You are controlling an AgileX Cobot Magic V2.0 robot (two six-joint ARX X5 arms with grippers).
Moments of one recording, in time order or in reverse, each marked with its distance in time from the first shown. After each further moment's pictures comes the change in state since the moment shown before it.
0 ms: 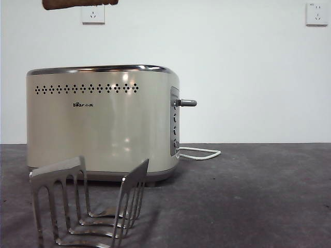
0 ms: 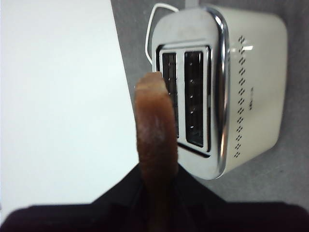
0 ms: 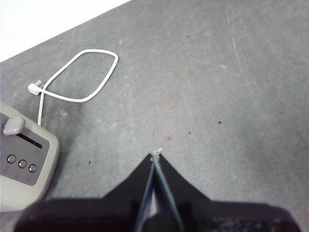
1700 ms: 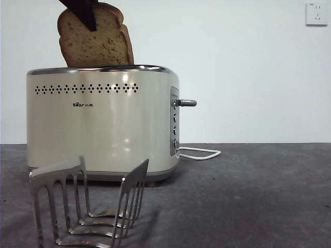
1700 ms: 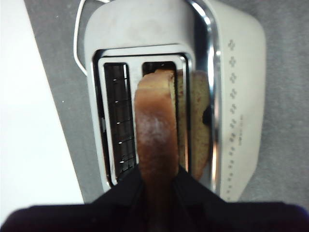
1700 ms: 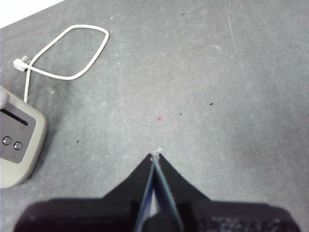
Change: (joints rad) left arm 0.283 0.320 0.002 0.113 0.308 0.085; right arm 0.000 0.000 0.000 -0.076 0.000 -0.047
